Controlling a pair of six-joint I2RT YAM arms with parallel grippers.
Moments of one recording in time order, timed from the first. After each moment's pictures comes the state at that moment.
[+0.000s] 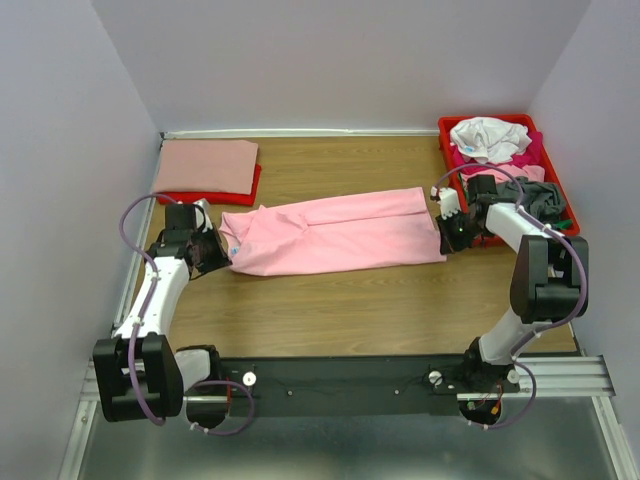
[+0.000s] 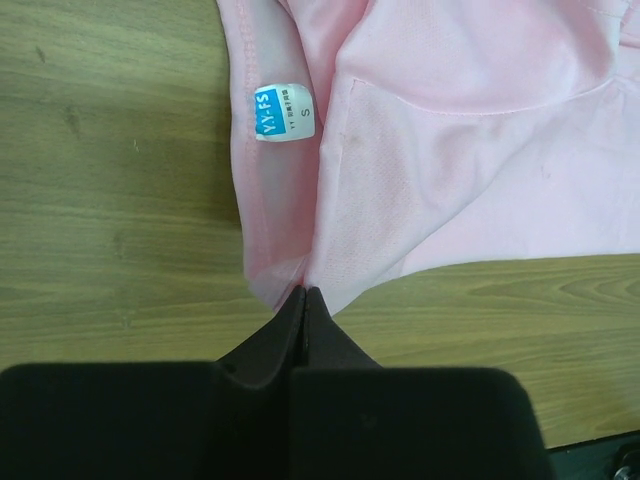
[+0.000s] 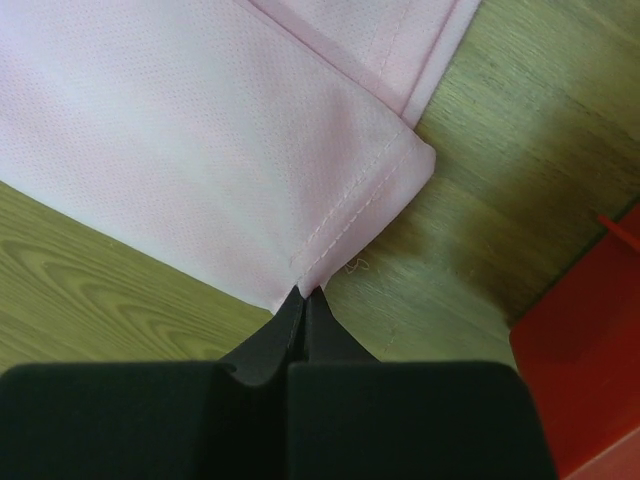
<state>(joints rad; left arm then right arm) 0.08 1.16 0.75 -0.56 0.26 -0.31 -0.04 1.68 1.04 -0.62 -0.35 -0.53</state>
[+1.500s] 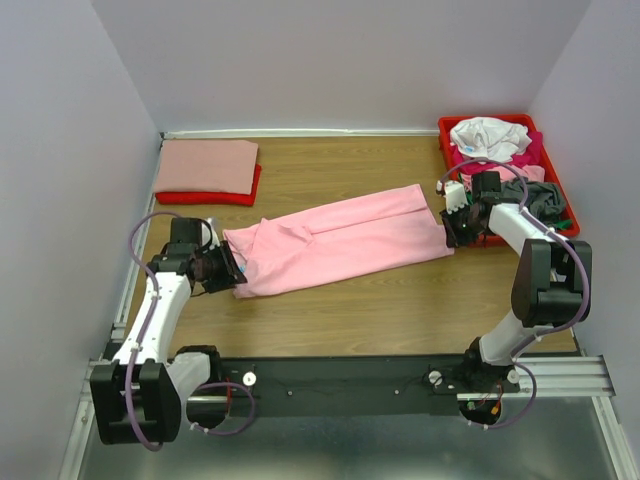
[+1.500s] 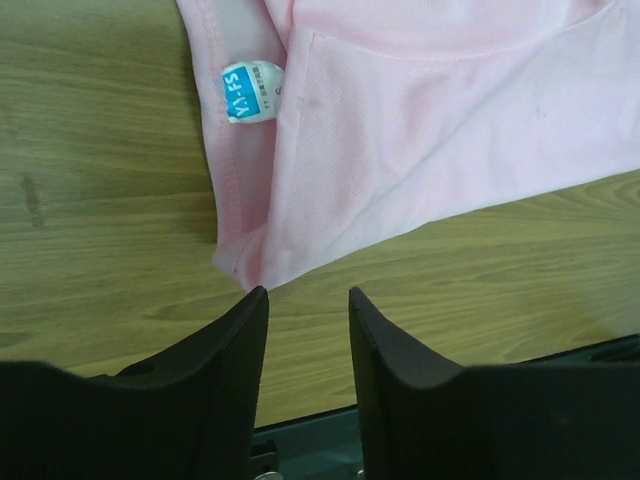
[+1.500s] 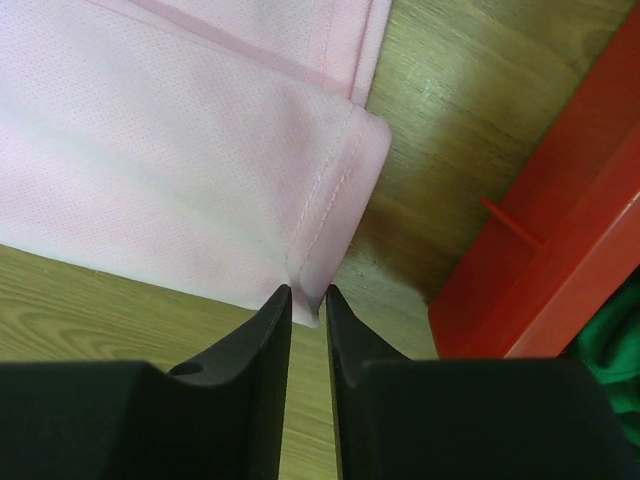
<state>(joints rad) 0.03 1.04 0.67 -0.72 0.35 -0.34 -0.05 1.66 1.04 -0.55 -0.25 -0.52</state>
